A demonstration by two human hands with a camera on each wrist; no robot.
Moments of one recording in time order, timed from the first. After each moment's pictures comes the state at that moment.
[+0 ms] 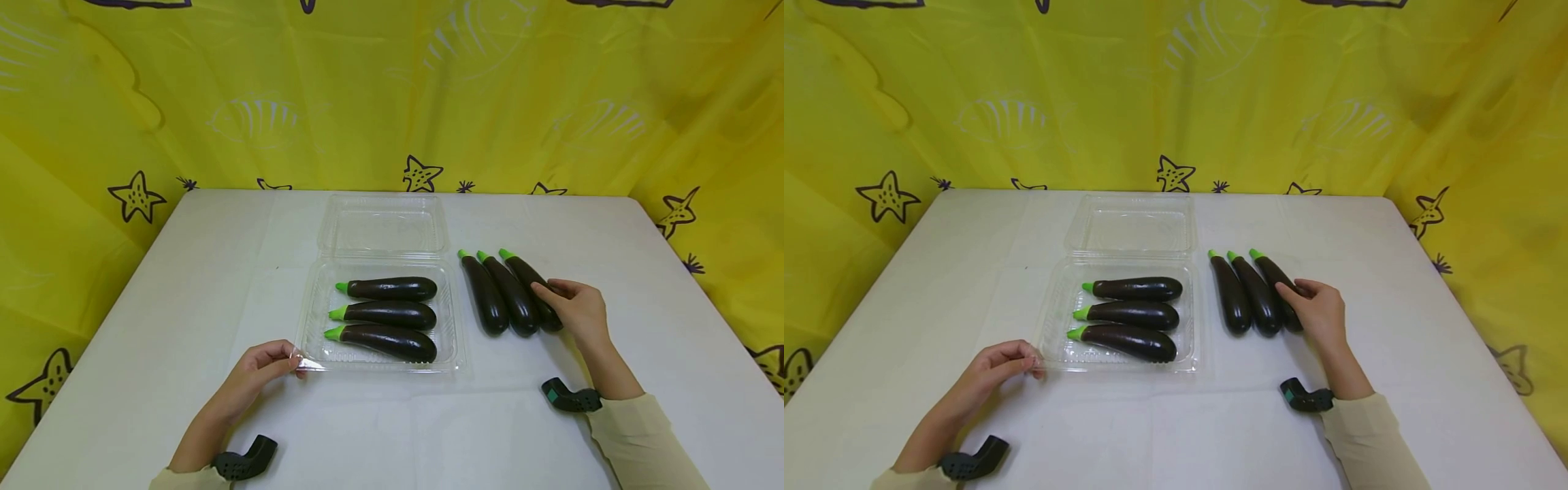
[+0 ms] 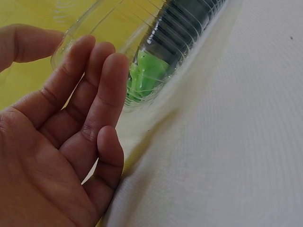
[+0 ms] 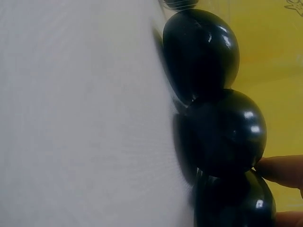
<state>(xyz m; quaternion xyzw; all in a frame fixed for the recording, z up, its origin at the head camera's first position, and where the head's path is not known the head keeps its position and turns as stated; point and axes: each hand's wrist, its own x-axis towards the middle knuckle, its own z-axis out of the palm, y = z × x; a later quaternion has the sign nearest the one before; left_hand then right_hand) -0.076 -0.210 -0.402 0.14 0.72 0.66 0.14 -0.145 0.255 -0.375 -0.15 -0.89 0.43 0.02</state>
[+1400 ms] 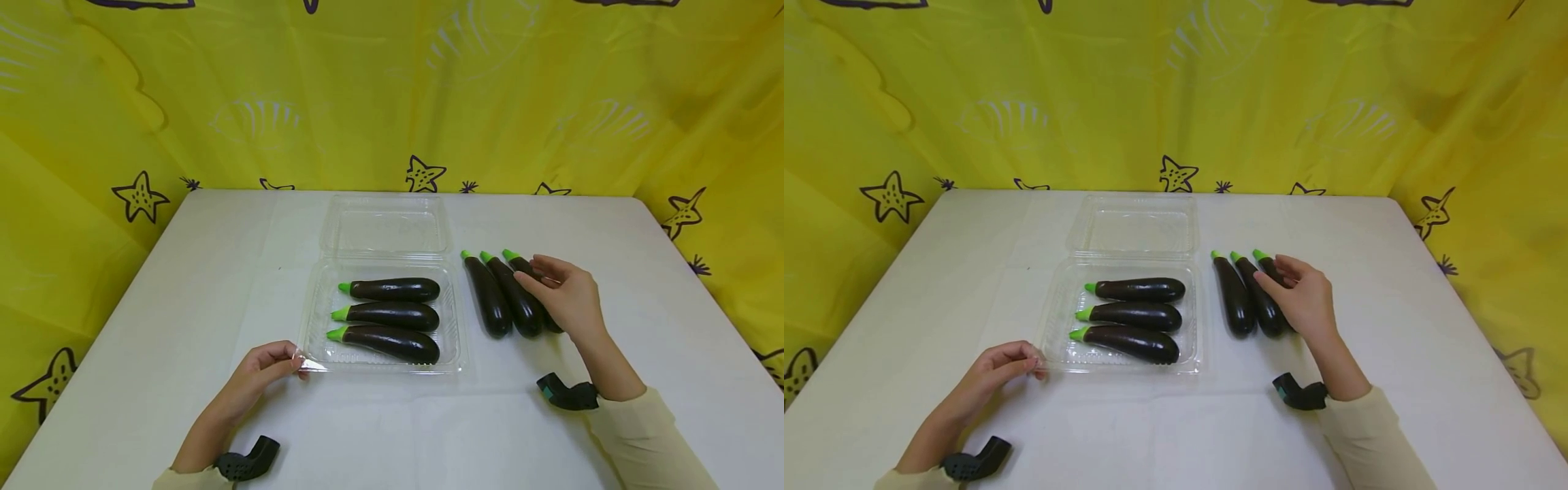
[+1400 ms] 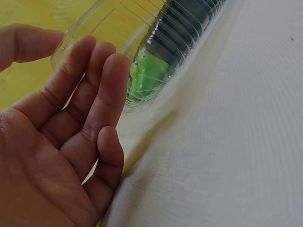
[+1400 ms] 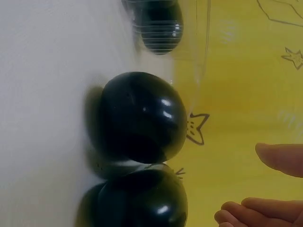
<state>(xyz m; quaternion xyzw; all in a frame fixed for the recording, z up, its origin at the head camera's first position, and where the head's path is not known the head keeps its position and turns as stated) -0.076 -0.211 -0.402 0.15 0.71 0.67 0.14 -0.145 0.220 -0.340 -0.02 -0.90 0.42 0.09</state>
